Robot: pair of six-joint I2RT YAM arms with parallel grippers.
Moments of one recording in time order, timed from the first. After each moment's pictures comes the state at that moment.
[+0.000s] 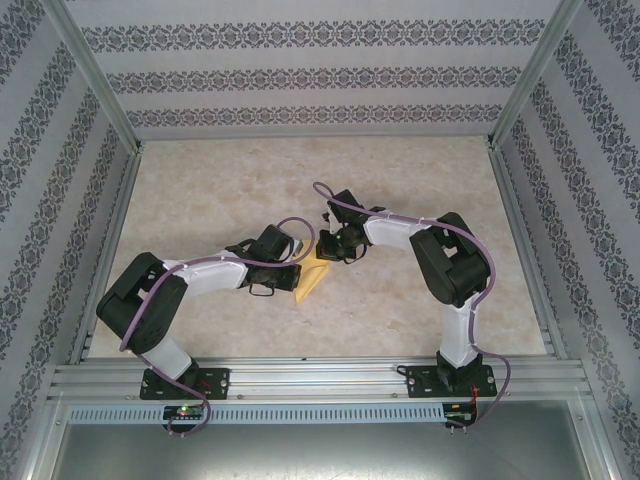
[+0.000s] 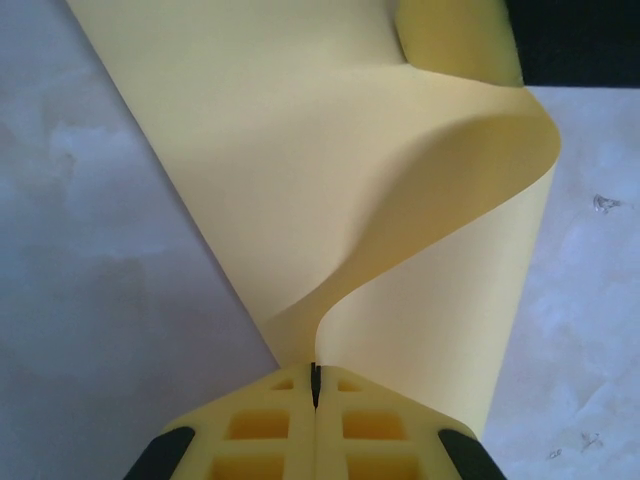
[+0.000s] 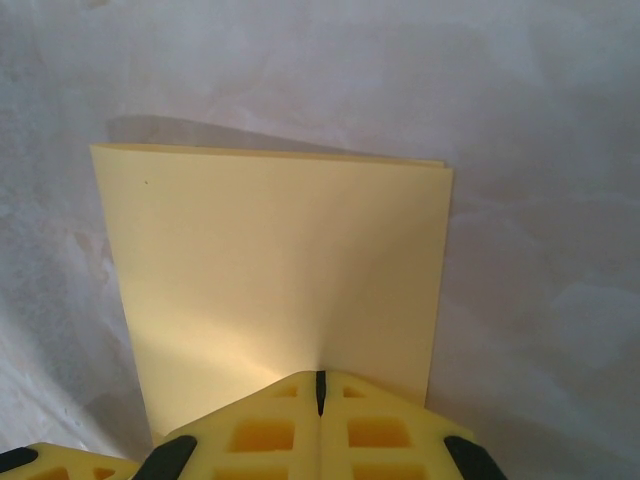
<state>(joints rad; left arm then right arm) -0.61 1.62 0.80 -0.25 0.19 -0.37 0.56 1.99 1.22 -0.39 -0.42 0.59</state>
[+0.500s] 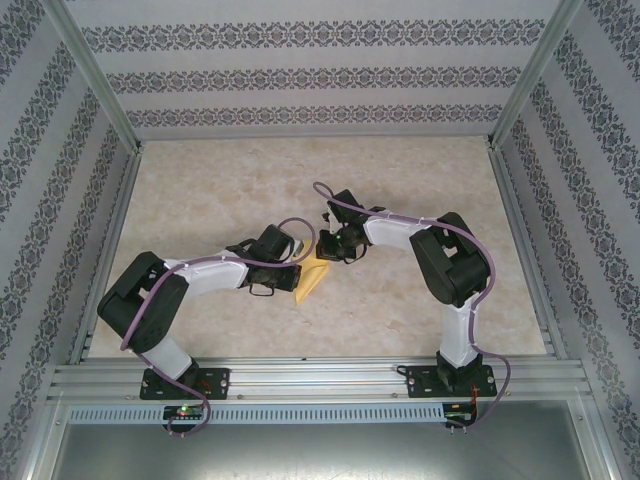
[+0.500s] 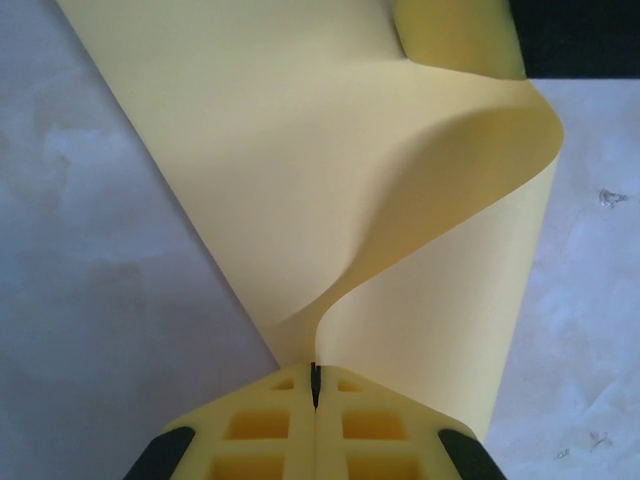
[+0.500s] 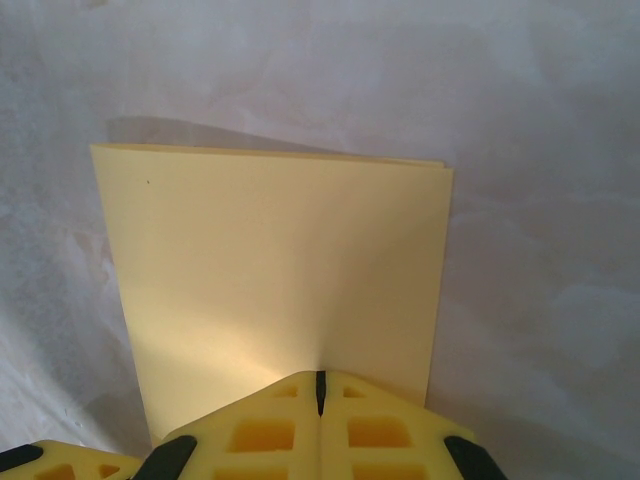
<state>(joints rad) -0.61 1.63 0.80 -0.25 0.19 -0.35 0.56 1.99 1.22 -0.39 -0.42 0.59</state>
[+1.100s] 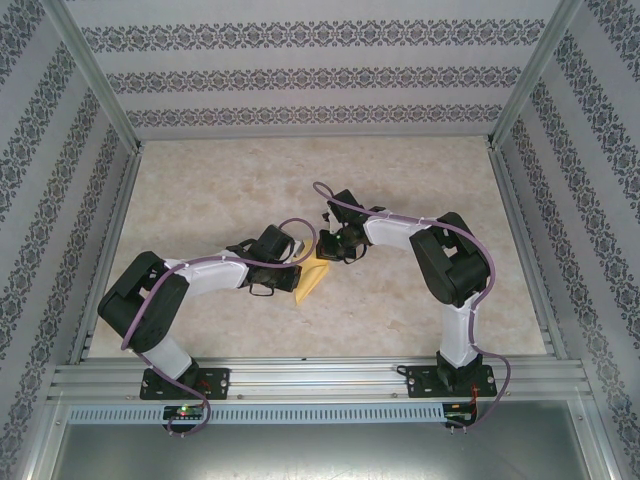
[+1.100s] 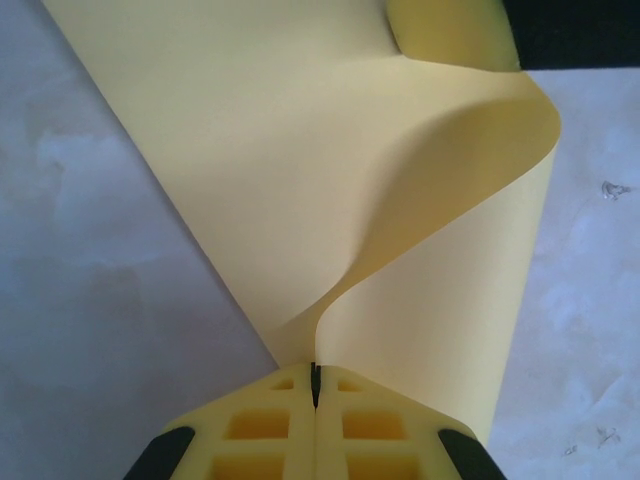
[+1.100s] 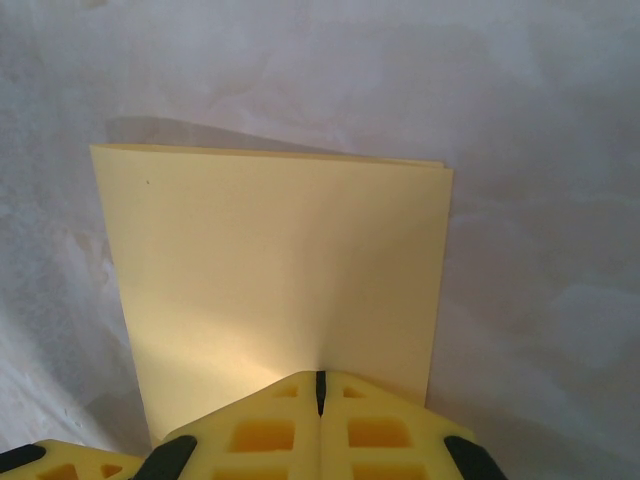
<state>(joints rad) -0.61 1.63 0.80 -0.25 0.19 -0.32 0.56 1.99 1.22 -0.39 -0.42 0.59</state>
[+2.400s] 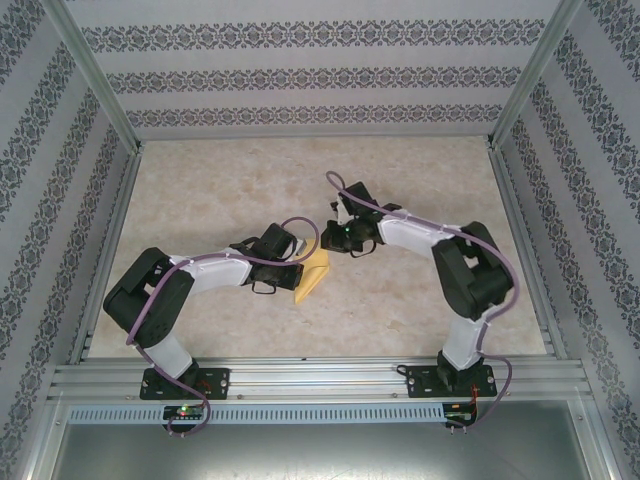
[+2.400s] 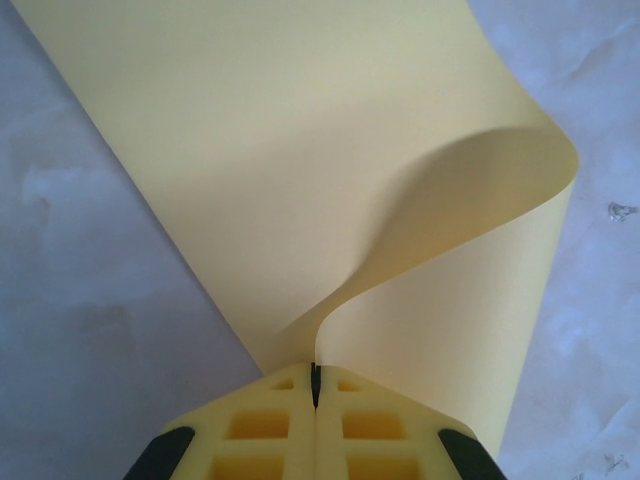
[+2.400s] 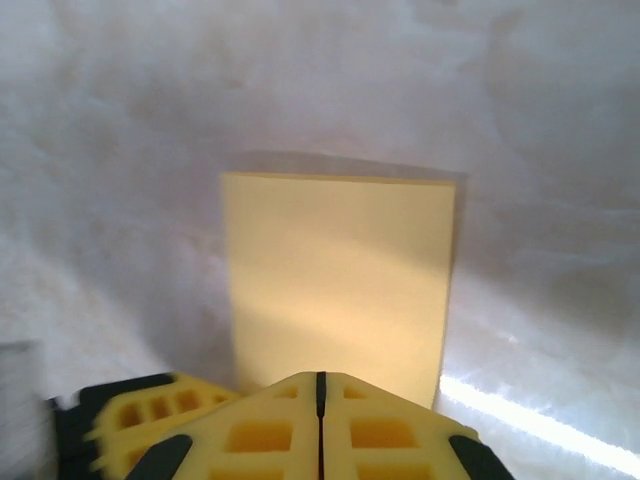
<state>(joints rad) -0.61 1.67 0.82 -0.24 0.19 -0.32 0.53 1.79 1.14 -0.35 -0.43 0.62</state>
